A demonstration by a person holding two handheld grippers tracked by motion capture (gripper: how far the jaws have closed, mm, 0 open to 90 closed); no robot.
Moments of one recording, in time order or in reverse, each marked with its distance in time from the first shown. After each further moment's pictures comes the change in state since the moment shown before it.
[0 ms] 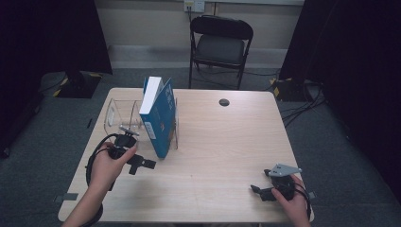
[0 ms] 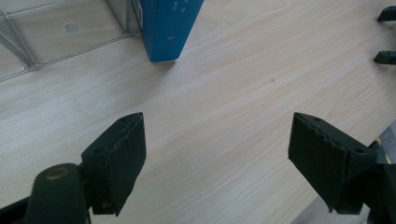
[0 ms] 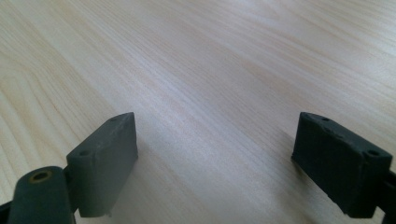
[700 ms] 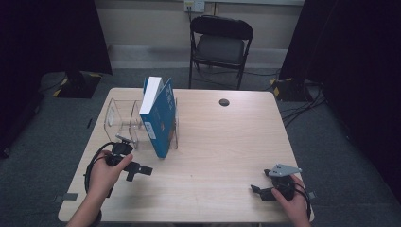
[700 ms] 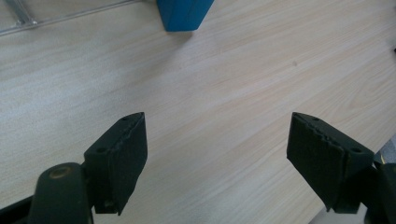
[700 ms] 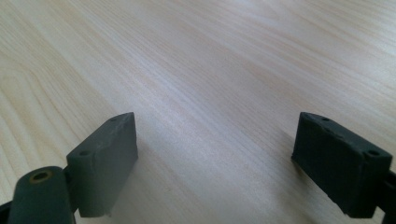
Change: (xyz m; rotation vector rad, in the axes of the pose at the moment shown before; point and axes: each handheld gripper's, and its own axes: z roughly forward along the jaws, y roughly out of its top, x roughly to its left) left arm 0.019 -0.023 0.018 0.013 -0.017 -0.037; right arm 0.000 0.000 0.000 0.000 0.000 -0.001
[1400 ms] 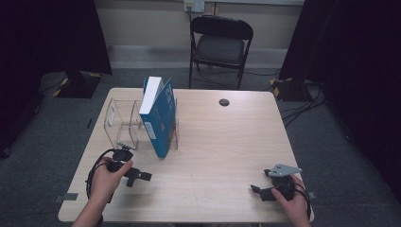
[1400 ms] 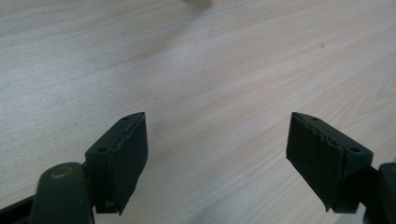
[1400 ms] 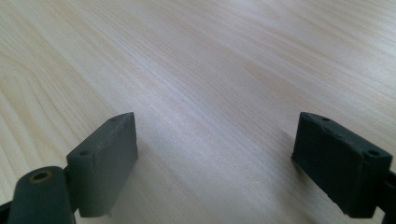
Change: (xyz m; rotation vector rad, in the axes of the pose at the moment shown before) left arm 0.012 -0.016 0.019 0.018 0.004 -0.031; right arm 0.000 0.000 0.000 0.000 0.000 0.000
